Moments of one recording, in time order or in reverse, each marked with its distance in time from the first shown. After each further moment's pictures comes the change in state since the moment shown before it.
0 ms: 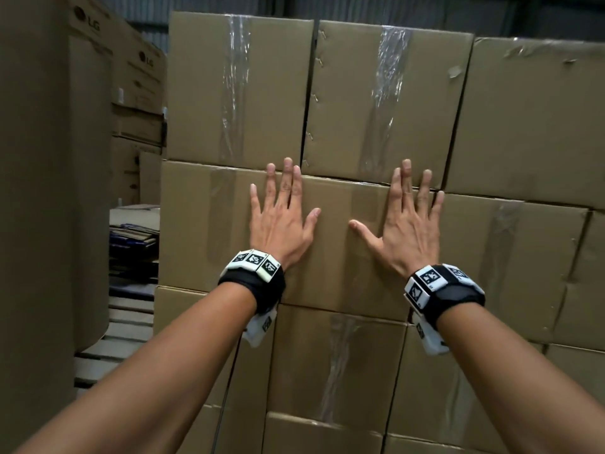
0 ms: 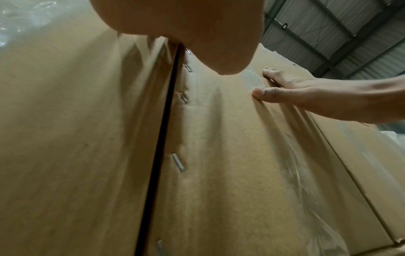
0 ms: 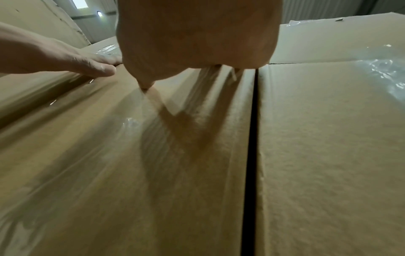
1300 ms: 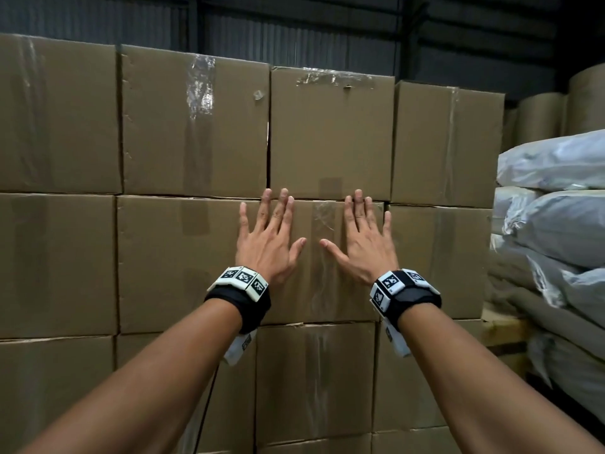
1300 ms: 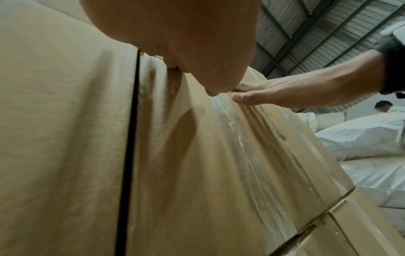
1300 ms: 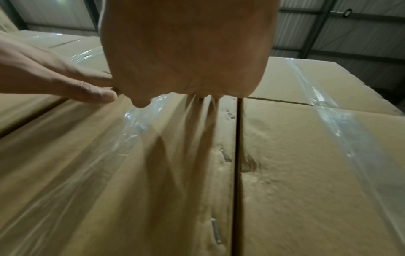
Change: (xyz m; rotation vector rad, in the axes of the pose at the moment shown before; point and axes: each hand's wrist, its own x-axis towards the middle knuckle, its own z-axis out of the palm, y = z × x) left_hand 0.007 0.267 0.046 0.099 -0.060 0.255; right_hand -0.040 0.245 -0.042 -0.082 -0.255 0.063
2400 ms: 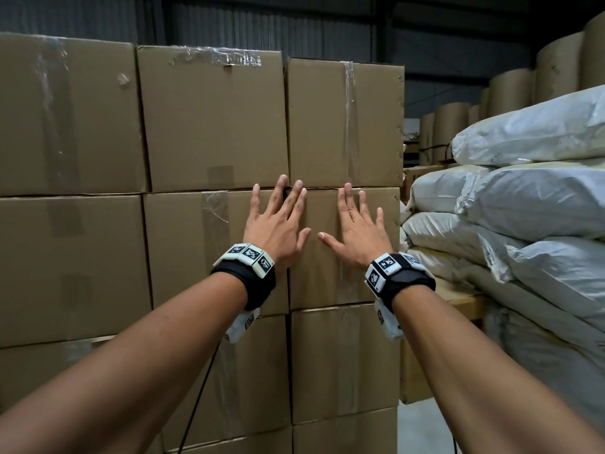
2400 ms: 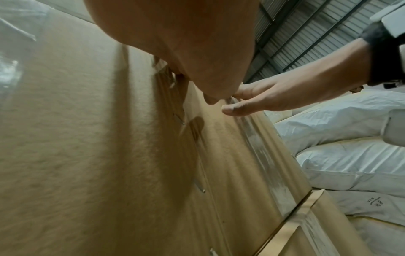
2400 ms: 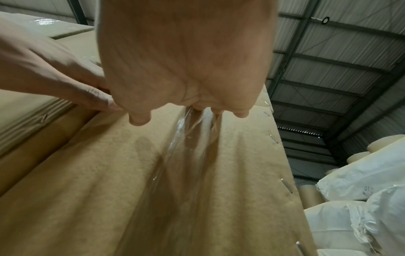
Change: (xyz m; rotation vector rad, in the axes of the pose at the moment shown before) left_hand 0.067 0.201 0.008 0.101 -0.080 0.199; right_hand -0.022 0.193 -0.006 0.073 -0.192 0.057
